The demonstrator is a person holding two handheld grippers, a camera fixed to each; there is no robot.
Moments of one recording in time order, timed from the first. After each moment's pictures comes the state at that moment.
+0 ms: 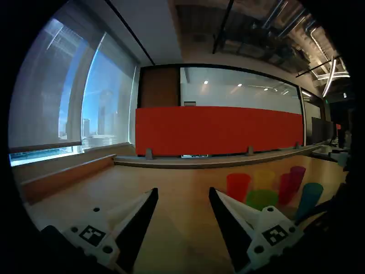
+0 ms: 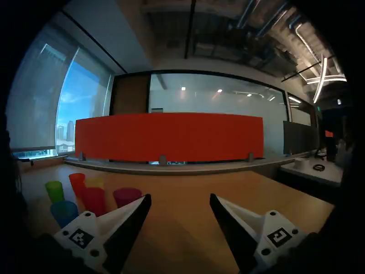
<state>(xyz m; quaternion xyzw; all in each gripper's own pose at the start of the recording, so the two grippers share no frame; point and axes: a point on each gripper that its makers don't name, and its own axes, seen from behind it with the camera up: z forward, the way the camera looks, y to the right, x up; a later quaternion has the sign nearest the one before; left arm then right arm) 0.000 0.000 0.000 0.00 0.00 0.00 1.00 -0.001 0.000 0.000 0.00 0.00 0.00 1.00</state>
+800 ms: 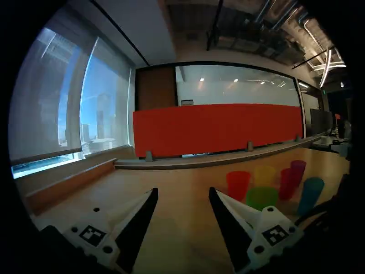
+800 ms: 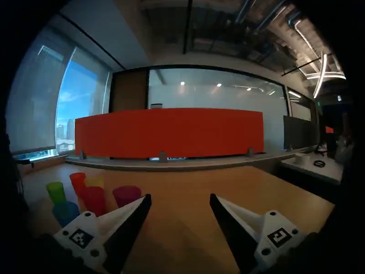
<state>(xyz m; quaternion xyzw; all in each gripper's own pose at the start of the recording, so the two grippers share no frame) 0.011 0.005 -0.002 0.00 -0.01 0.03 1.00 -0.001 0.003 -0.002 0.00 -0.02 0.01 1.00</state>
